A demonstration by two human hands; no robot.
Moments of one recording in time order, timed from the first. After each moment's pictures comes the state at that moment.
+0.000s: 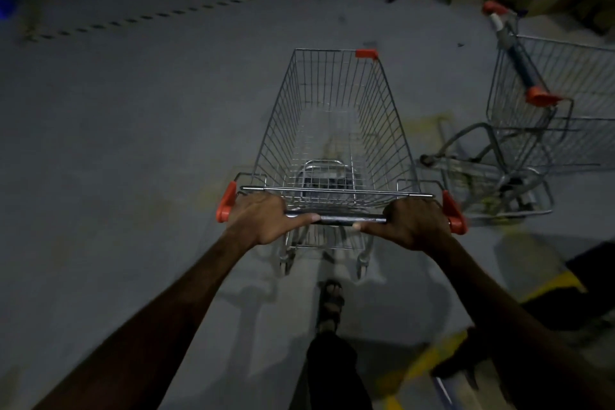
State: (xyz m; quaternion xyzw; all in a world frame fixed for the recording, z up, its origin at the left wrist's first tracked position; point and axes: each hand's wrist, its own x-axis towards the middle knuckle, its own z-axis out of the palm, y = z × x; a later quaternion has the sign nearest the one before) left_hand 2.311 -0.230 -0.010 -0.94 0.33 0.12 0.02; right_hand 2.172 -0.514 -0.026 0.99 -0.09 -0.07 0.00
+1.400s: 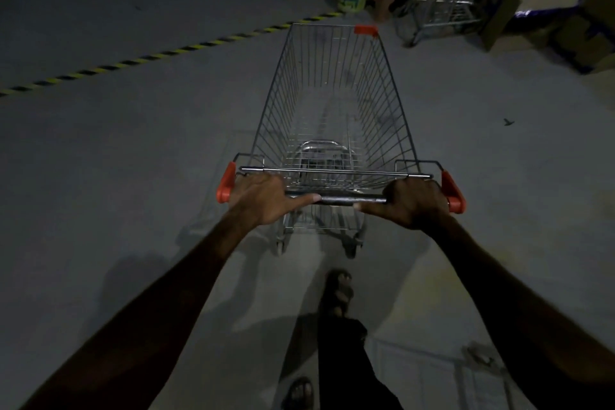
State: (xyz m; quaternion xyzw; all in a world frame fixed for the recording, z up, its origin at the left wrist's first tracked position) left_hand 3.350 -0.716 -0.012 -0.94 0.34 0.09 0.02; right_hand 3.211 -0.997 -0.021 0.99 -0.10 -0.08 0.00
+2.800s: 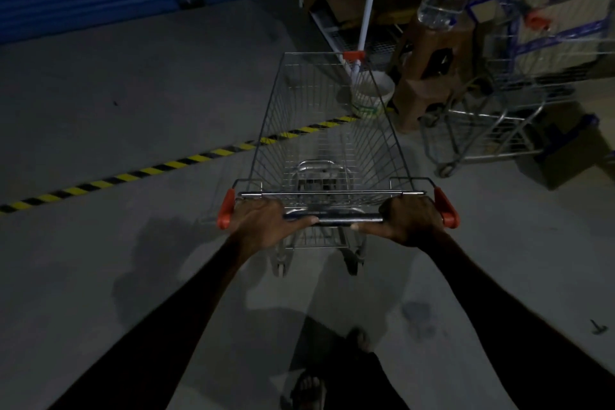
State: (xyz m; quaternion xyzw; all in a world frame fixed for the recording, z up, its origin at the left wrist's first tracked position) left_hand 4.275 -1.195 -0.012 -0.96 0.27 0.12 0.04; right_hand 4.163 -1.493 -0.016 1.00 -0.05 -0.07 0.01
